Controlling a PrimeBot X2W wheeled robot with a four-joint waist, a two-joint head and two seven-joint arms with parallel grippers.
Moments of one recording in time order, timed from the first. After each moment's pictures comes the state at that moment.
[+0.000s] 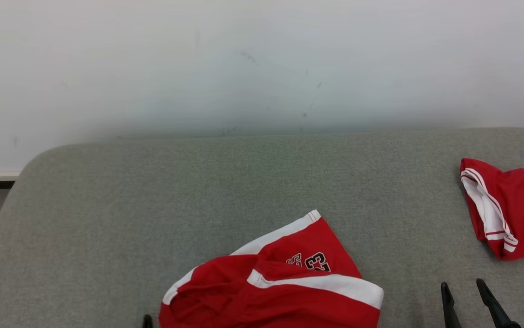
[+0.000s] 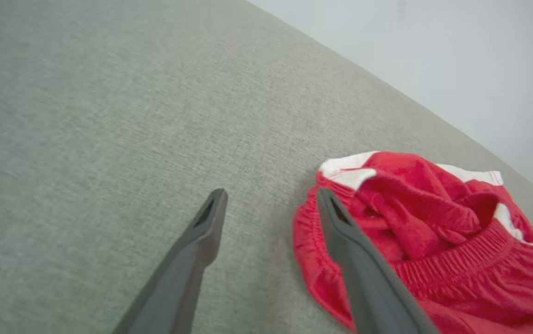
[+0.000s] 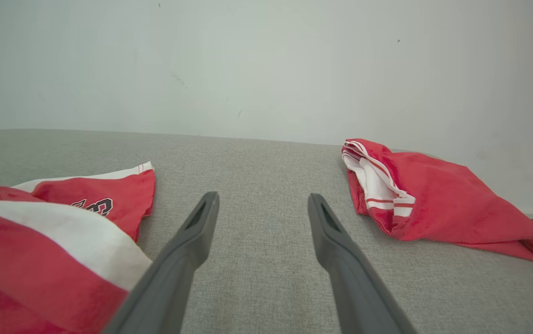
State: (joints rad) left arm 0.02 0.11 -0.21 0.41 -0.65 0.13 -0.26; right arm 0.06 -0.05 -0.03 0.24 0.10 0.13 -0.26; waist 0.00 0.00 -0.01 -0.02
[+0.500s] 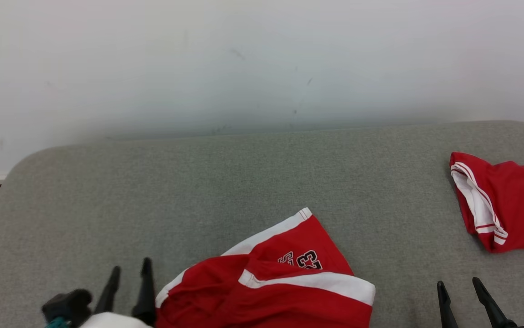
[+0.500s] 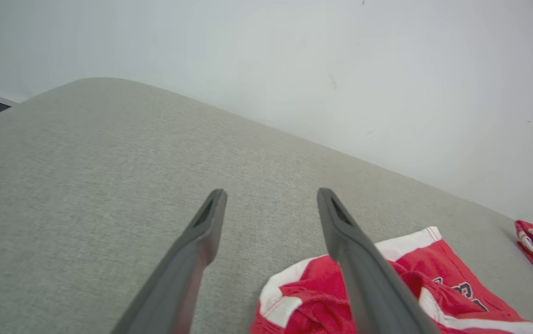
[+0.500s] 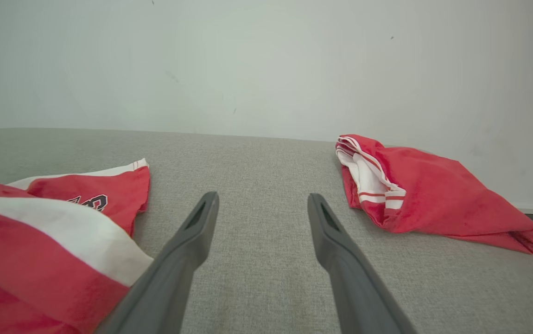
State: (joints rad) left arm 0.00 0.20 -0.15 0.16 -0.57 0.13 -0.18; right arm 0.06 -0.05 -0.02 0.23 0.10 0.13 -0.26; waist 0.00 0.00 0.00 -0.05
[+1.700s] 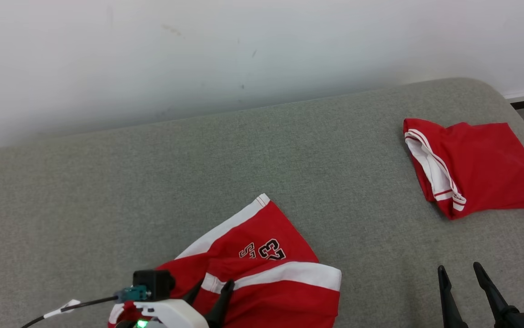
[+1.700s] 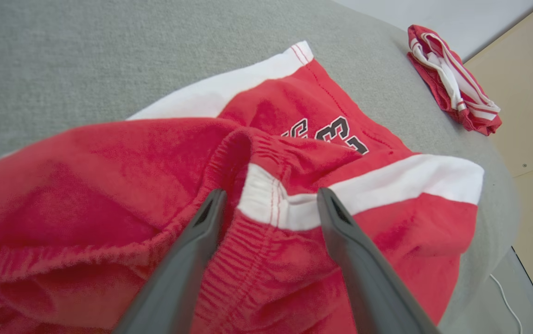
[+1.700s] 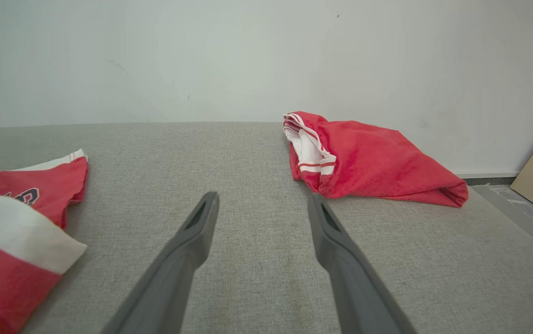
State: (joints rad) left arm -0.13 0.18 -0.40 0.21 -0.60 0.02 0.17; right arm 0.01 -0.05 -0.01 0.23 0.12 0.13 -0.26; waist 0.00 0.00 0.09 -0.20
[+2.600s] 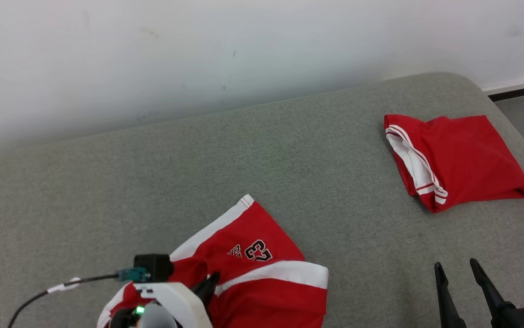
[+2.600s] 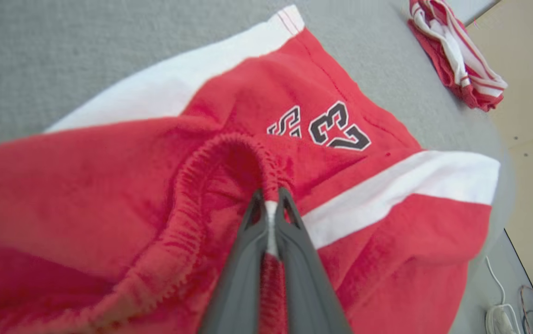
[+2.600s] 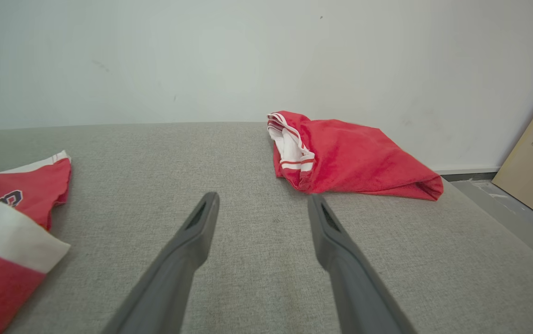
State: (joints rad) left arm -0.22 0.18 -0.42 0.34 -0.65 -0.02 0.22; right arm 0.00 -0.05 0.00 0.25 0.12 0.13 -0.26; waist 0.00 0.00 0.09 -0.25
